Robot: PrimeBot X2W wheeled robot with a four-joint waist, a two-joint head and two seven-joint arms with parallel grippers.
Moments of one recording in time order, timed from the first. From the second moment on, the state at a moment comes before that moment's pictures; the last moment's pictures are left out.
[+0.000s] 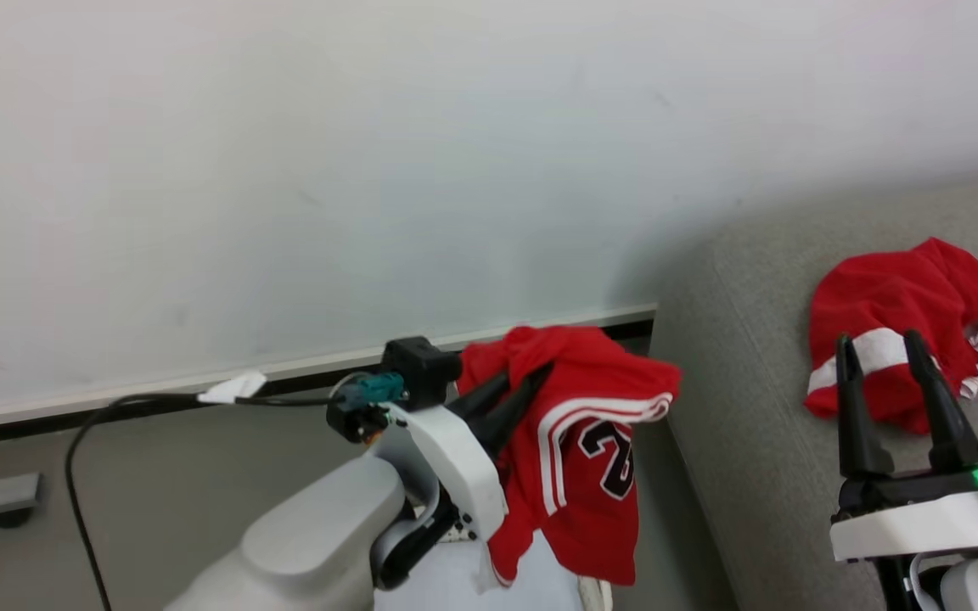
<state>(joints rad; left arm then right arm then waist) -0.79 0.23 -1.09 0.57 -0.87 -0.08 -0.26 -0.23 -0.11 0.06 0.18 0.34 0.13 -0.26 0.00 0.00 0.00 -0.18</state>
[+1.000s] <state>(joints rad) -0.82 0.32 -1.04 0.32 -0.87 0.04 -0.22 -0.16 -0.10 0.33 0.23 0.38 0.13 -0.26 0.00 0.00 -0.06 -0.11</state>
